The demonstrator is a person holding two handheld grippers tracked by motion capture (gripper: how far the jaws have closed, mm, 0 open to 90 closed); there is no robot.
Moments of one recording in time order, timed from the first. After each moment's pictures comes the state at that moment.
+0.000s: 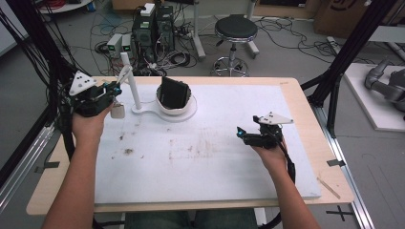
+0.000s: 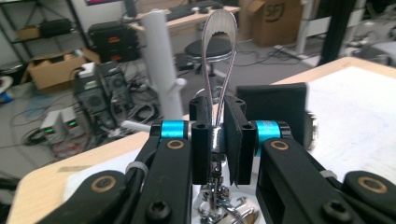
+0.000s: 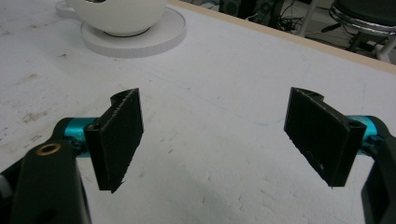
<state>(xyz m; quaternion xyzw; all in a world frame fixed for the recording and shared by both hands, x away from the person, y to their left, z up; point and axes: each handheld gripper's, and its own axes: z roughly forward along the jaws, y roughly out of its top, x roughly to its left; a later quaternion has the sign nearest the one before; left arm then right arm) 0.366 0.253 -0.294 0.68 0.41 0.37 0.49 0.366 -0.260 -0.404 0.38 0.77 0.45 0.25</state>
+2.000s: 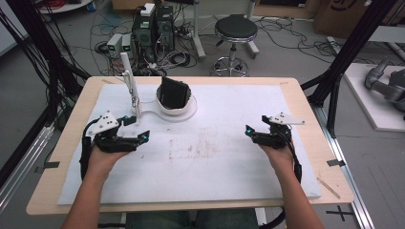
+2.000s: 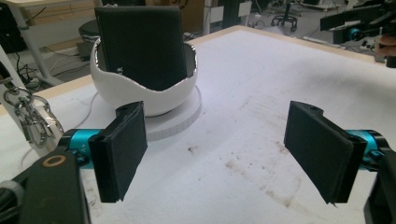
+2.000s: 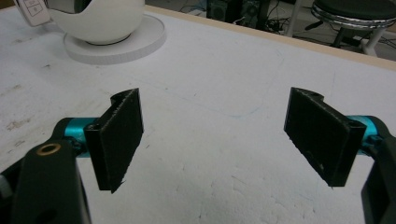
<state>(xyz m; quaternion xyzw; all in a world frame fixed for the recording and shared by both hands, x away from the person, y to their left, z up) 0.330 0.225 -0.386 0.74 0.31 0.22 0.56 0.364 -0.285 -0.404 0.41 0.74 0.46 0.25</state>
